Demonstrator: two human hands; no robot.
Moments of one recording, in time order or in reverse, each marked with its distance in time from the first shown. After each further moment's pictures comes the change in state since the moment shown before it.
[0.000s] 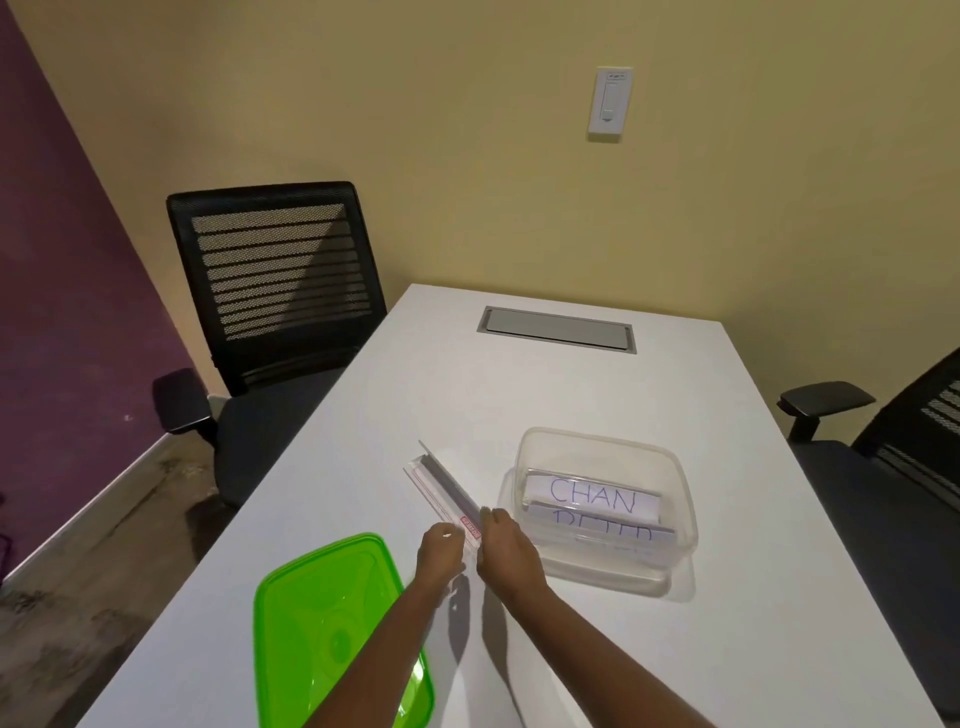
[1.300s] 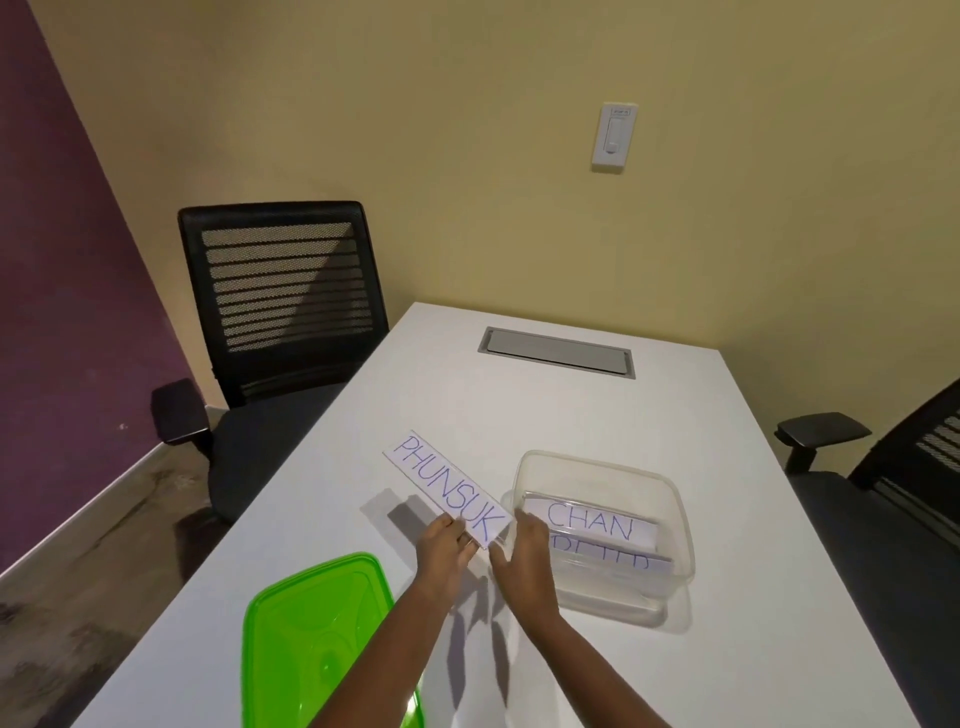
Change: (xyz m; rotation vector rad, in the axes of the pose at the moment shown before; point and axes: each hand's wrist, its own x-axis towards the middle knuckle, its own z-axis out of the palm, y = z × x) left_hand -0.010 0.025 0.007 -0.655 -0.123 0.063; right_hand -0.014 0.001 -0.024 0.508 0.205 0.148
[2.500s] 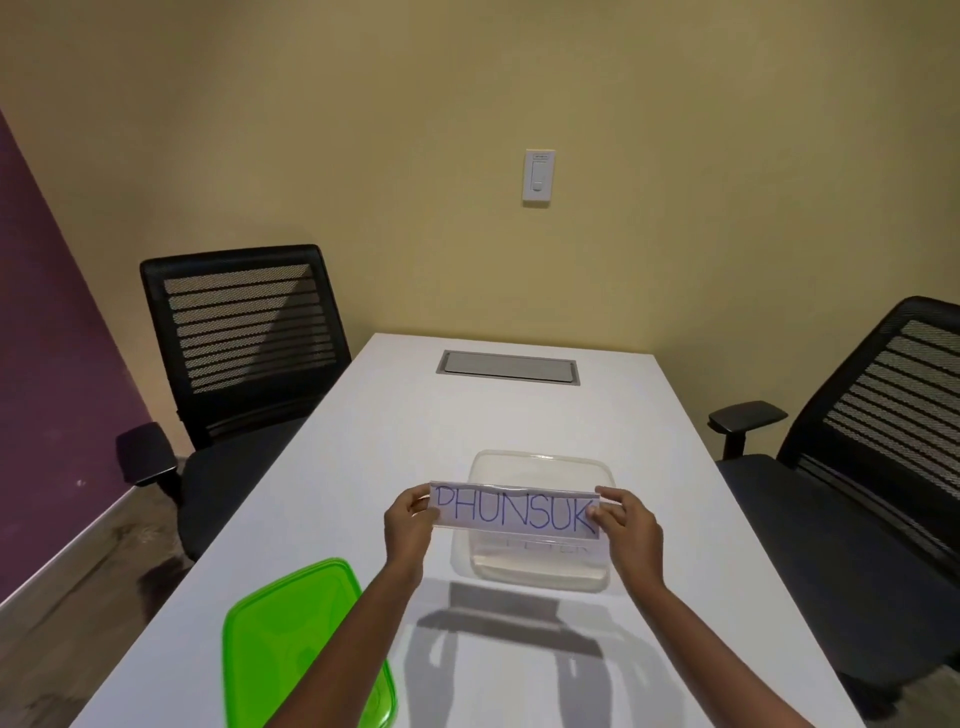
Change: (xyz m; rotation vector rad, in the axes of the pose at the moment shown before) left_hand -0.060 0.016 0.021 0.433 0.032 0.327; right_hand -0.046 0.051 -0.151 0.383 0.406 0.081
